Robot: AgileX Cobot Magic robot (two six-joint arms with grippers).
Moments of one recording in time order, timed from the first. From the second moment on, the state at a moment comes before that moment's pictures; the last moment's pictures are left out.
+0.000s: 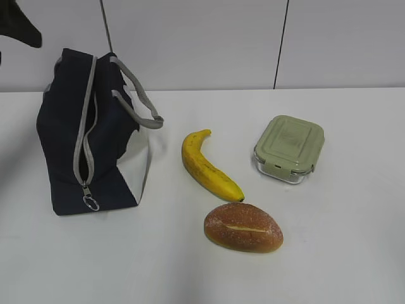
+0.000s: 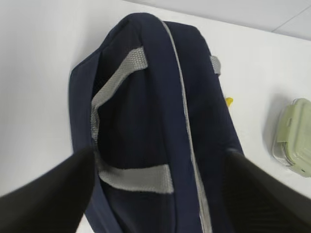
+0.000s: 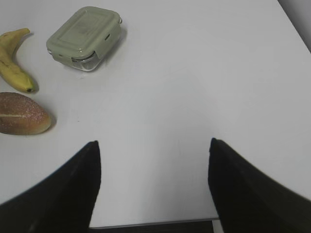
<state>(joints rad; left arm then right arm) 0.01 1.49 -1.37 -0.41 0.88 0.10 -0.11 -0.02 -0.50 -0.02 1.14 -0.02</state>
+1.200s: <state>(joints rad) -0.01 1.76 -1.47 -0.50 0.90 0.12 -0.11 -0.02 -0.50 -0.02 1.14 -0.02</state>
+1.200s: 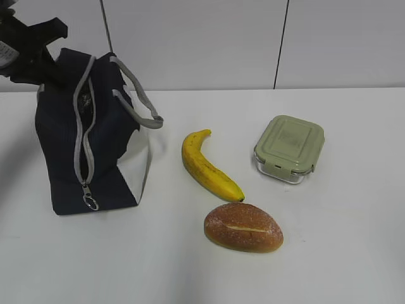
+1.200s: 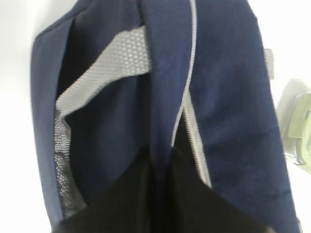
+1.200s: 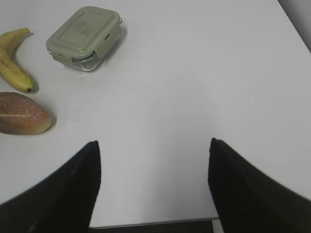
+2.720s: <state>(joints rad) -0.01 1.76 -1.47 -0.71 1.02 0.28 -0.11 0.23 -0.51 0.14 0.94 -0.01</state>
